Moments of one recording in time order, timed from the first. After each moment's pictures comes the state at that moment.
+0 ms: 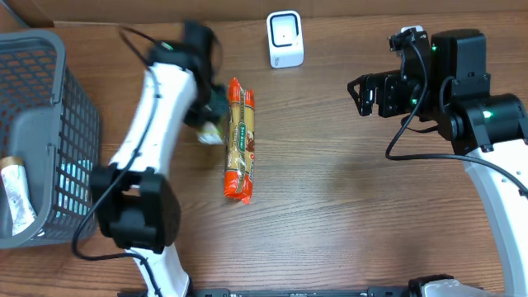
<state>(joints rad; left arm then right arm) -0.17 1.97 1.78 -1.28 0.00 -0.35 0.16 1.42 1.50 -0.87 -0.31 0.07</state>
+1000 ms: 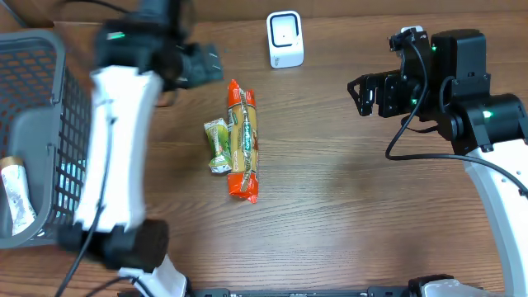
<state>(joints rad) -0.09 1.83 2.21 -1.49 -0.01 -0.41 0.16 1.42 1.50 -0.87 -0.31 0.07</state>
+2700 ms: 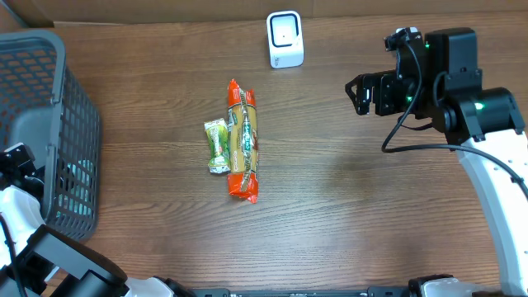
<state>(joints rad) 0.92 1.65 1.12 -0.53 0.12 0.31 0.16 1.47 1.50 -0.87 -0.31 0.07</state>
